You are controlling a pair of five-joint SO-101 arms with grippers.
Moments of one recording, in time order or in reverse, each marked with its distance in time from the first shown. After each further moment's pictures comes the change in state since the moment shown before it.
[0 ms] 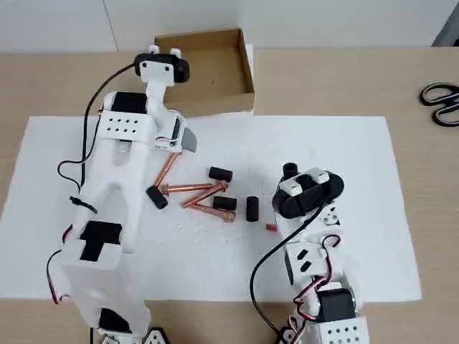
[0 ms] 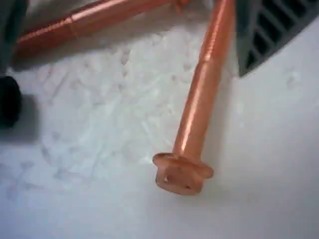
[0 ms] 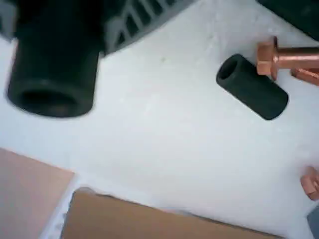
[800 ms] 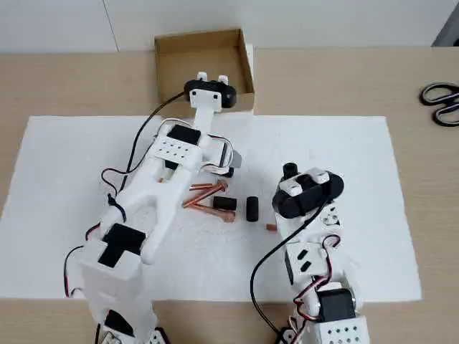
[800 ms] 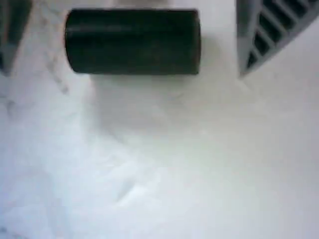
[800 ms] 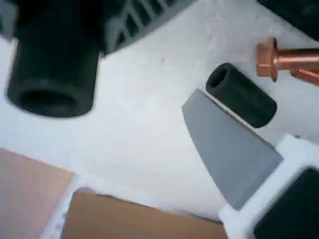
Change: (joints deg) left arm 13.2 -1.1 18.7 -23.8 13.7; right arm 0.0 0.0 0.0 0.0 0.0
